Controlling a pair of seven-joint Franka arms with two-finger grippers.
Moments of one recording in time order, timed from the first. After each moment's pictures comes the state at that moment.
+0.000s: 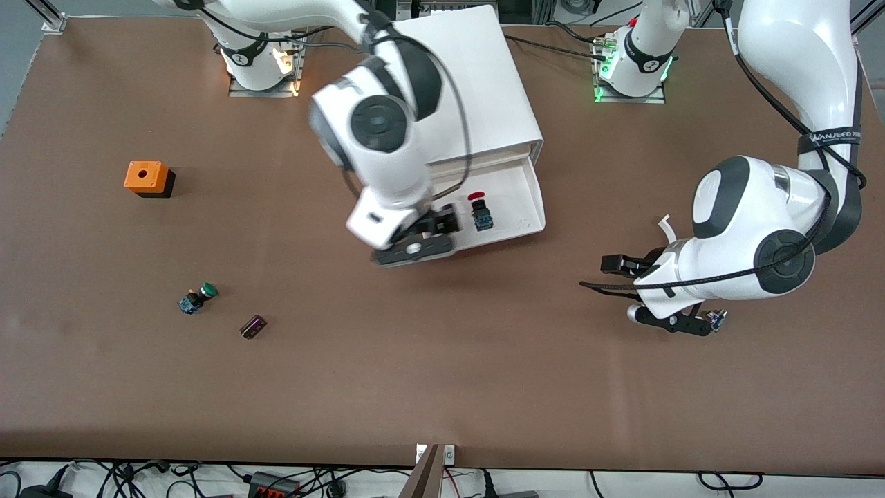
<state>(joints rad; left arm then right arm) -0.09 0.59 -0.16 -1.27 -0.08 1.69 -0.13 0.67 0.69 -0.10 -1.01 0.05 1.76 0.43</state>
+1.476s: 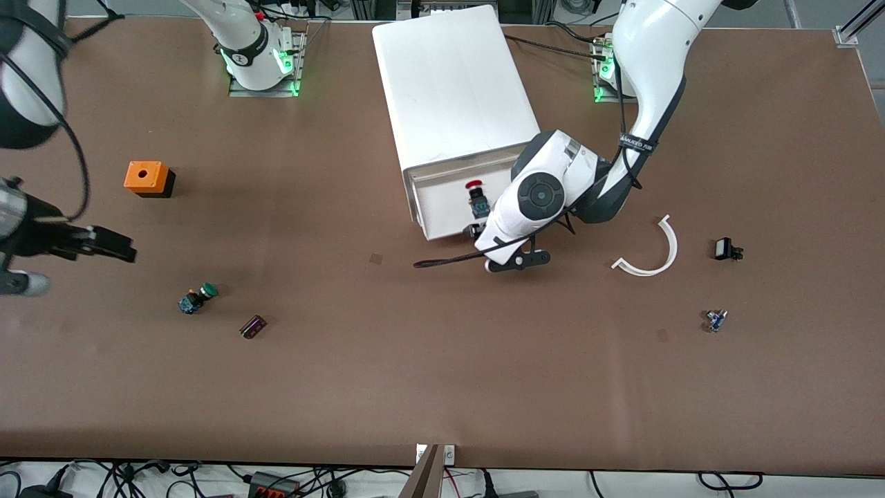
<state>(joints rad) -0.37 0.60 -0.28 -1.63 -0.08 2.06 -0.77 0.07 0.35 -0.12 -1.26 0.05 1.61 -0.01</state>
